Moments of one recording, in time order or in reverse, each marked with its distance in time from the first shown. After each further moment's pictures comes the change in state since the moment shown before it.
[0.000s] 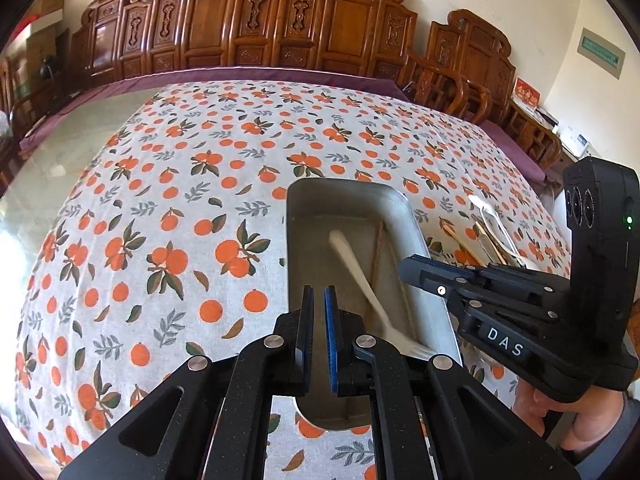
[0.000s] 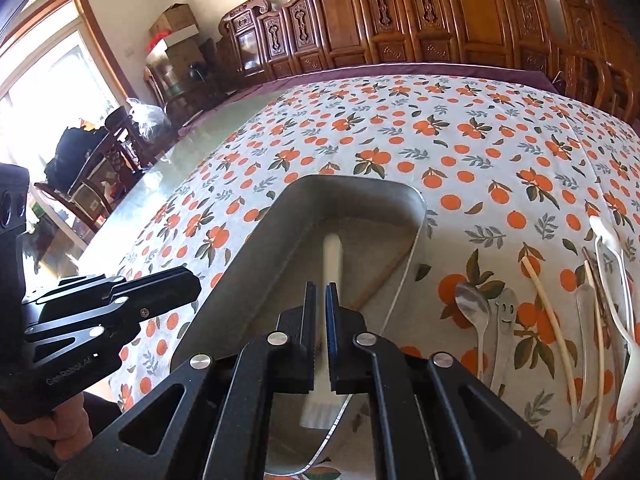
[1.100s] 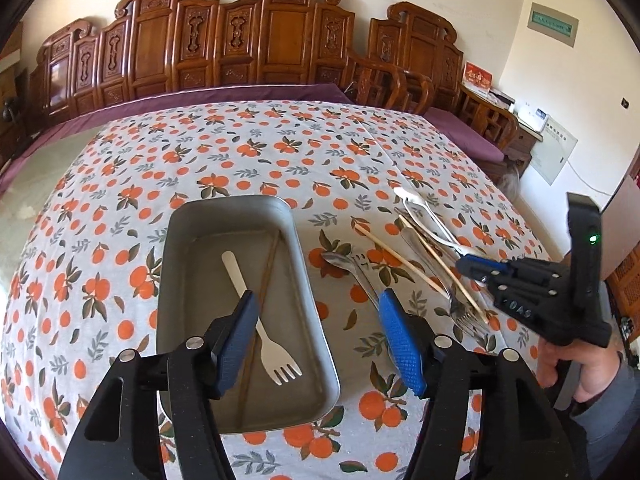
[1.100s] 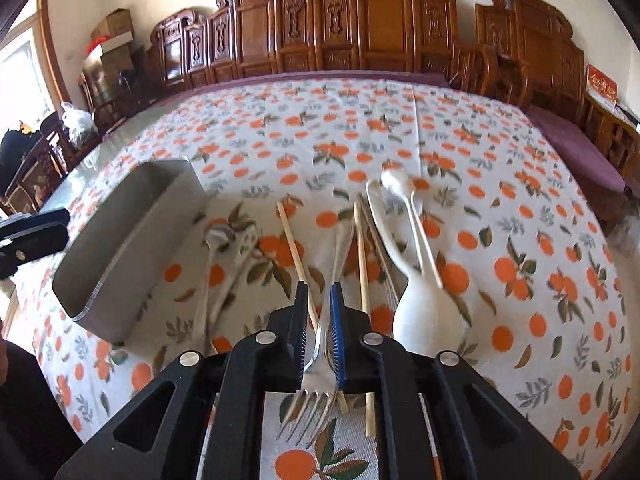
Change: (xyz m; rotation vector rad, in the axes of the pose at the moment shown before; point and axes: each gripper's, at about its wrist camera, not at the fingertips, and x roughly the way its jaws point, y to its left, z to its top) left arm -0.002 -0.089 -0.004 0.131 -0.038 -0.093; right arm -0.089 -0.137 -0.061 0.026 -0.029 -0.305
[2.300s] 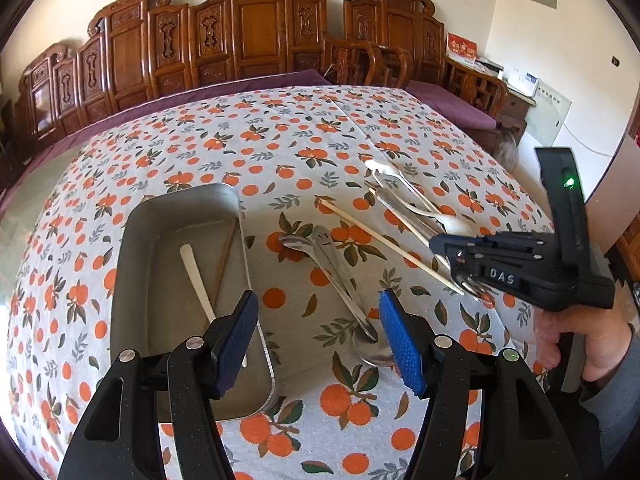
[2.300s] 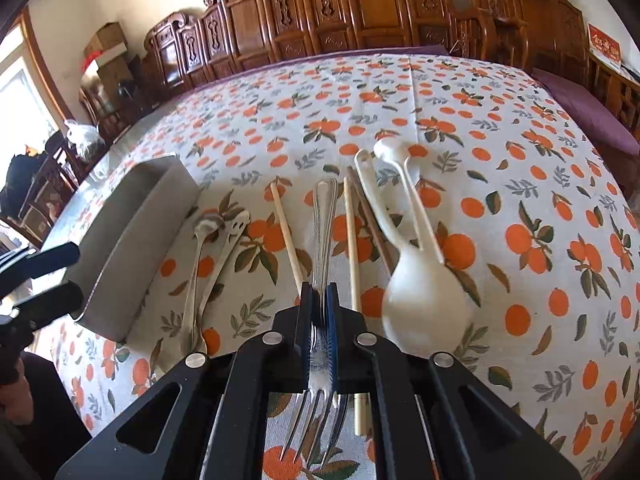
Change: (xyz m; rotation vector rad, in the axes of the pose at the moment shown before) left arm 0.020 -0.051 -0.011 0.102 0.050 0.029; right arm 0.009 -0.027 -0.006 0.091 0.035 0.090
